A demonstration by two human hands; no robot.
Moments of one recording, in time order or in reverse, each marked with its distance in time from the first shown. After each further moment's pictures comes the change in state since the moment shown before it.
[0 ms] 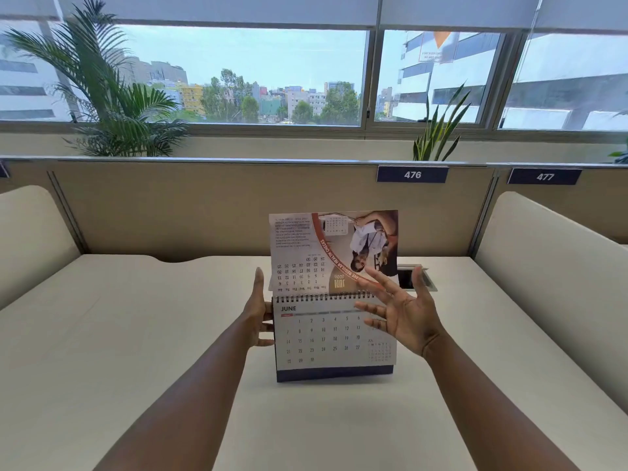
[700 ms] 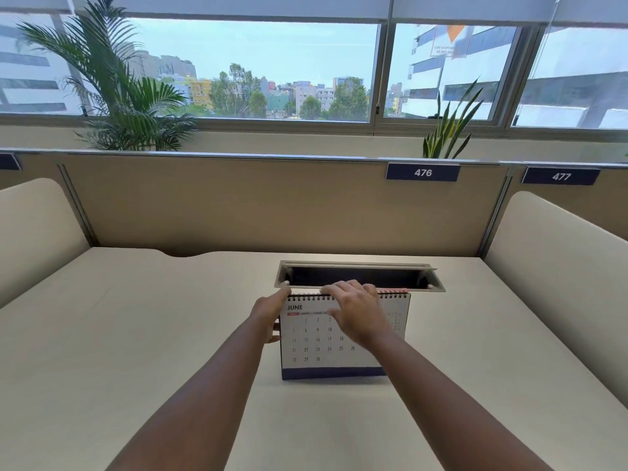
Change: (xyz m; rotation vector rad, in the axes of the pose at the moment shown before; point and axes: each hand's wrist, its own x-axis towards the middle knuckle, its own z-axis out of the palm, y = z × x) left_hand -0.002 0.002 0.016 0.020 0.148 0.009; right_hand 0.045 0.043 0.052 -1.826 0.218 -0.535
